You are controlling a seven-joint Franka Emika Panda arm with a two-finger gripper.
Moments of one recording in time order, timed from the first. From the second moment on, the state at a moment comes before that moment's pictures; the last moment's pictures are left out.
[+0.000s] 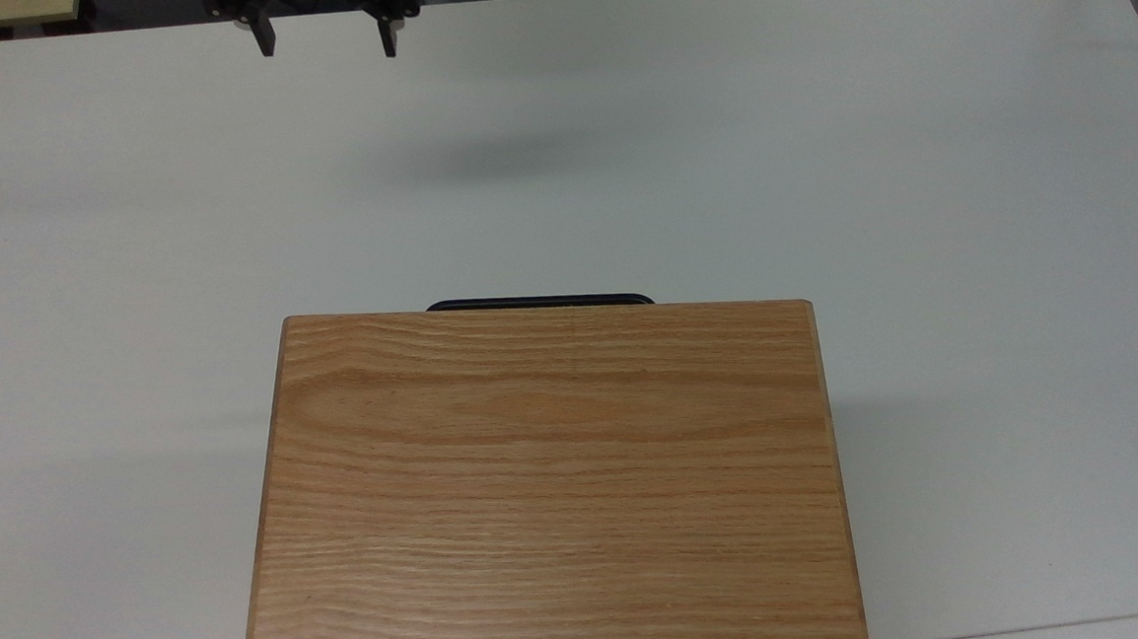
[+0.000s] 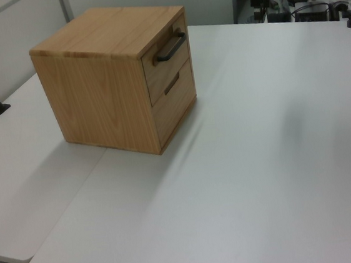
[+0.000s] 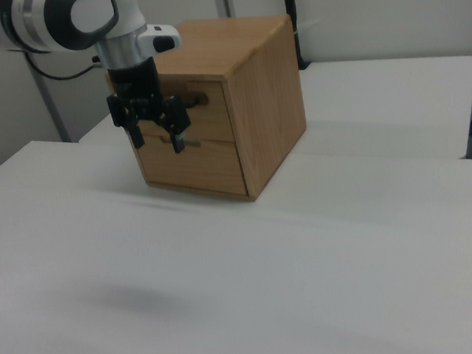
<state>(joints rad) 0.10 0.05 -0.18 -1.58 -0.02 1.64 -0.06</state>
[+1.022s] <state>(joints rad) 0.19 0.14 -0.17 -1.58 0.10 1.88 0.27</state>
